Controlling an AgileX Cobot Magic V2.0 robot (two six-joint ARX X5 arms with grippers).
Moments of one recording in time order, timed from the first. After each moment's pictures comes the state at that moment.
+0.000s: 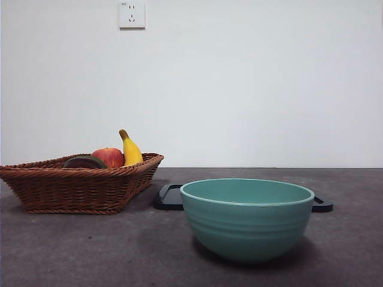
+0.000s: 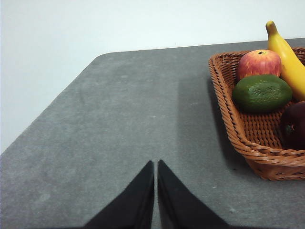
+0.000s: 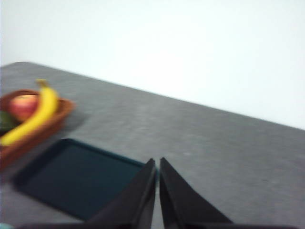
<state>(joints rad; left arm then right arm) 0.14 0.00 0.03 -0.18 0.02 0.11 -0.10 0.41 0.64 -0.36 -0.41 -0.13</state>
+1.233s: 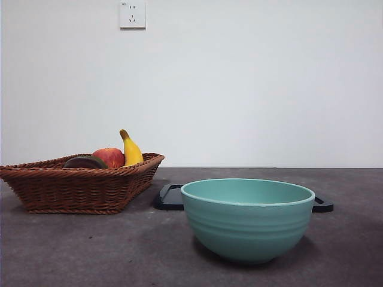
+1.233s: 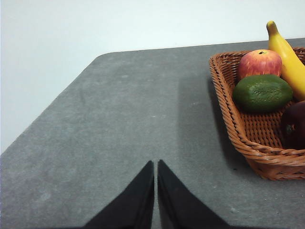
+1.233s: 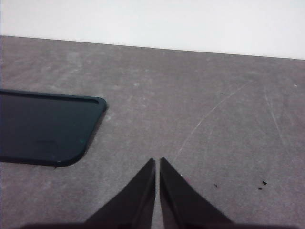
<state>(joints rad) 0.14 0.00 0.03 -0.18 0.02 0.11 -0.11 0.01 0.02 -0.16 -0.15 -0.04</state>
